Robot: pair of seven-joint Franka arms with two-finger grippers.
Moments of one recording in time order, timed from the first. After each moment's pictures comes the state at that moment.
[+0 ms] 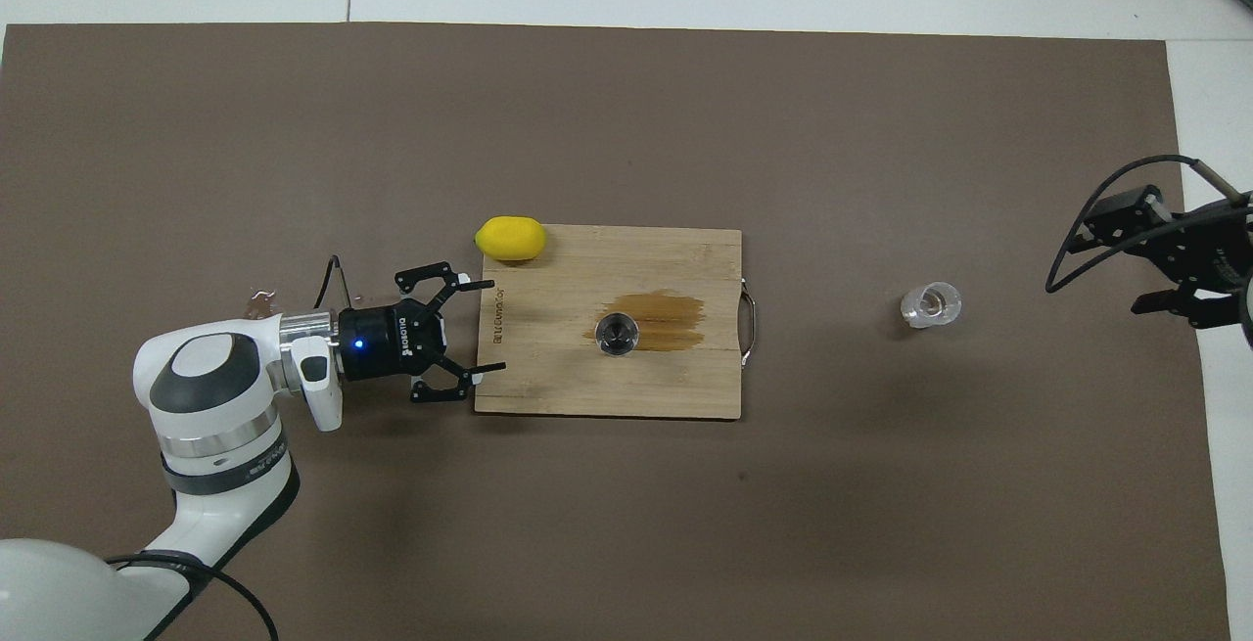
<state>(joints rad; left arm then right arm) -0.08 0.19 -0.05 -2.34 -1.60 1.91 2.63 -0.23 0.04 0.05 -1.86 0.15 1.85 0.58</state>
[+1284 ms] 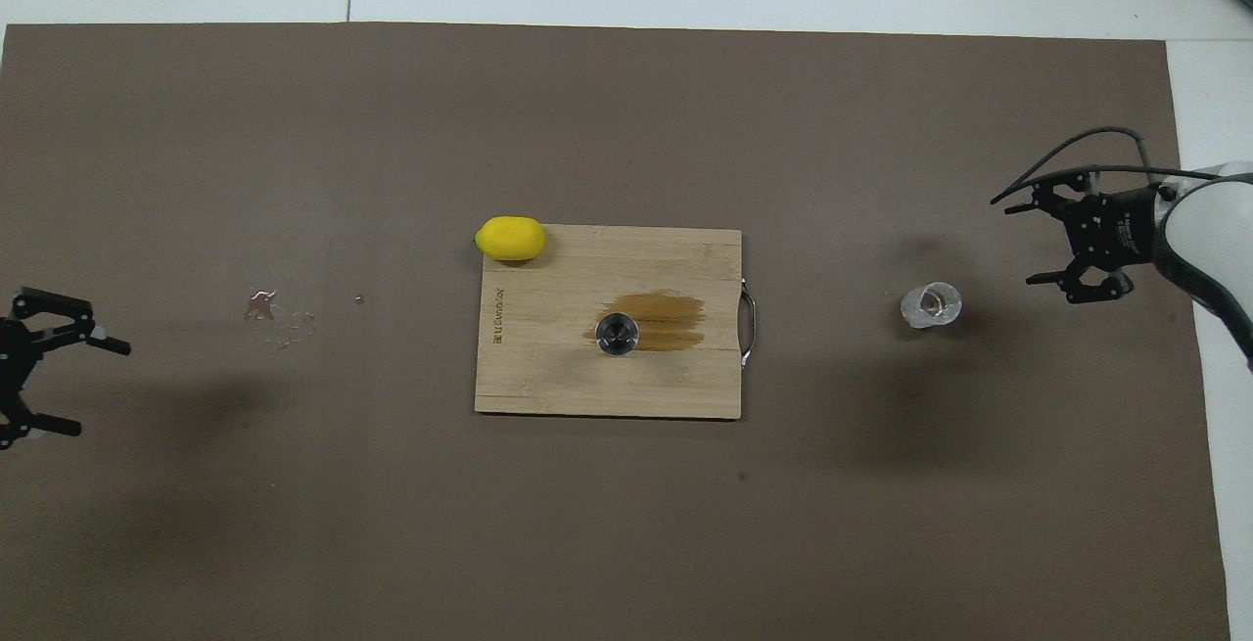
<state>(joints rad) 0.48 0.18 -0.04 -1.79 -0.39 1.37 2.68 -0.29 0.29 0.05 -1.88 0.44 2.10 0.76</state>
